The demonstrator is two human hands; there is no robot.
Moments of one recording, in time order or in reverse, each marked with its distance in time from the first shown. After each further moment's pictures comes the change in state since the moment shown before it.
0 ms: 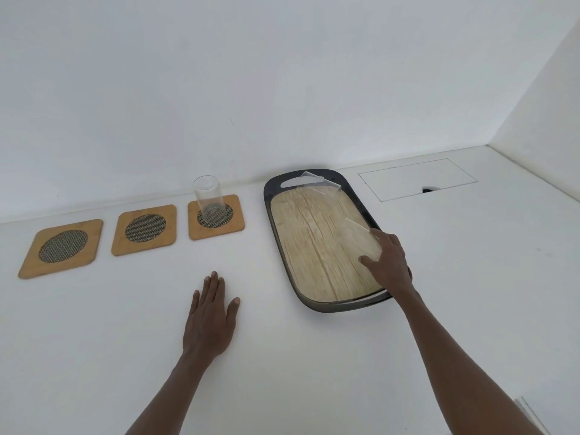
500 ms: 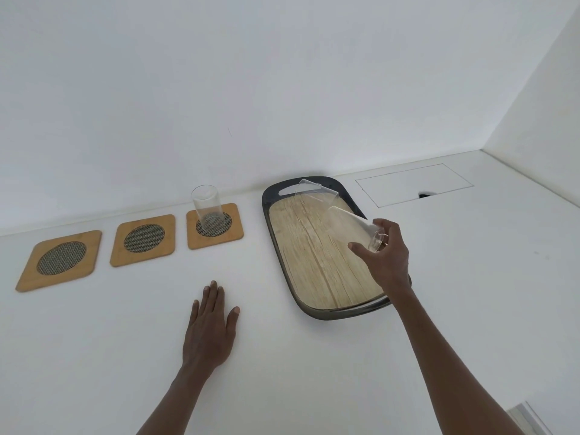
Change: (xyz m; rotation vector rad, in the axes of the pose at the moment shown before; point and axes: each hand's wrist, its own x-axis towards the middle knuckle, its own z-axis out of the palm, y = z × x) left_hand 0.000 0.001 -0.001 -0.008 0.002 0.000; right_hand -0.017 -0.054 -0.021 0.359 0.210 -0.039
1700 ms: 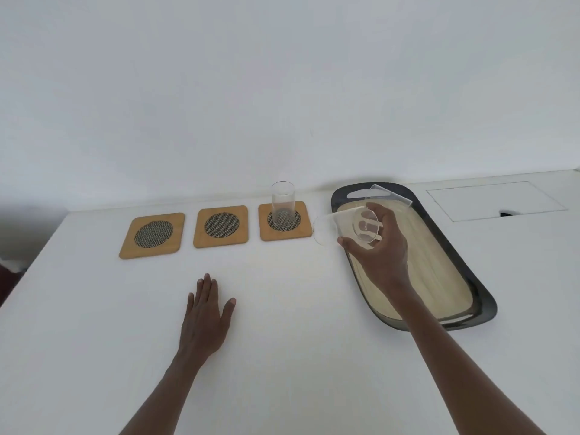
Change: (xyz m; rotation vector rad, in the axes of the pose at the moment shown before) left_hand -0.018 -0.134 -0.065 -0.040 0.055 -0.176; right_hand -0.055 -0.121 0.113 0.179 -0.184 -0.212
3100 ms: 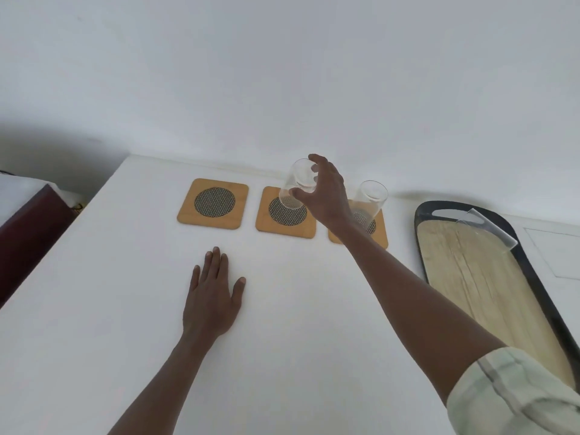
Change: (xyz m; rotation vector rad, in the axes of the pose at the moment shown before) left_hand 0.023 -0.091 -0.025 0.061 0.127 -0.161; right_hand 0.092 -0.044 0.287 -0.254 -0.470 -0.175
